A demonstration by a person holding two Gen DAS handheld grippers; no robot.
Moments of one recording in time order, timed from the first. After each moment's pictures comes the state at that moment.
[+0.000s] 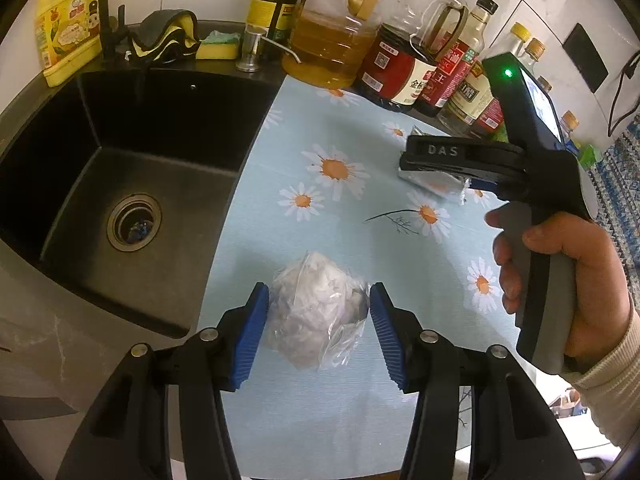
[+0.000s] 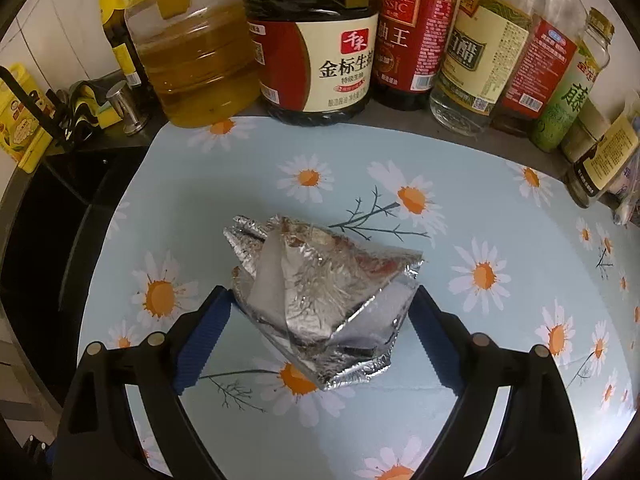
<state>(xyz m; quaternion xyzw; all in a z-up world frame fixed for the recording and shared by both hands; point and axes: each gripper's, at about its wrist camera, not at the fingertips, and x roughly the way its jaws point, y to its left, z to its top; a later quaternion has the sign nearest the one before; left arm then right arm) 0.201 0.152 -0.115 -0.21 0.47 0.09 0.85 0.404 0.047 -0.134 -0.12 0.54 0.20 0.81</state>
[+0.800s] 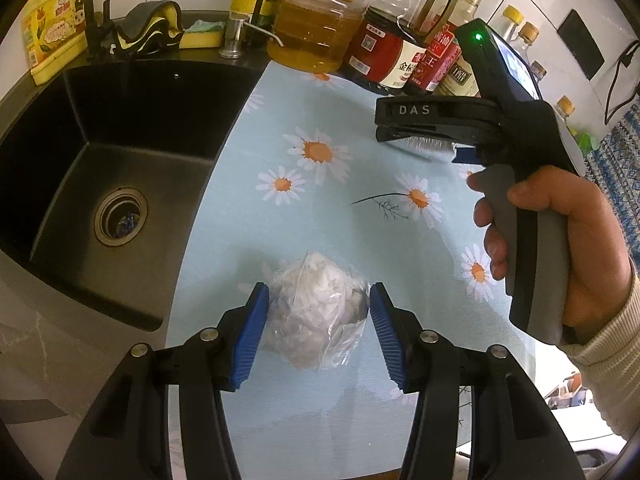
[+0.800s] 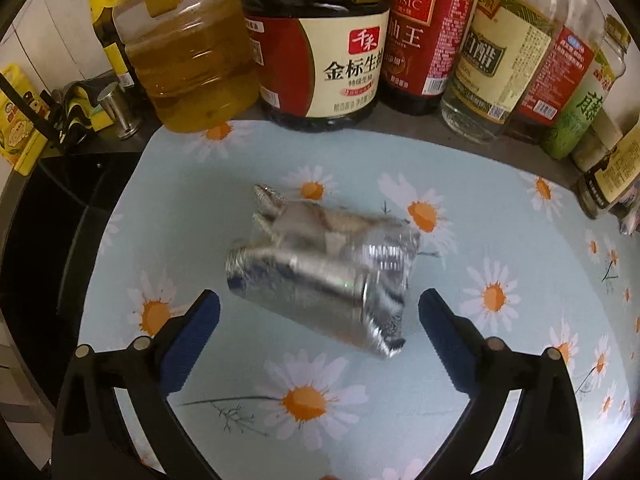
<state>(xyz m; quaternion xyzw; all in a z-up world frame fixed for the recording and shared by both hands) 0.204 0.145 -0.124 -0.21 0.48 0.07 0.85 0.421 0.061 -0.143 -0.13 0.55 0.20 0.80</state>
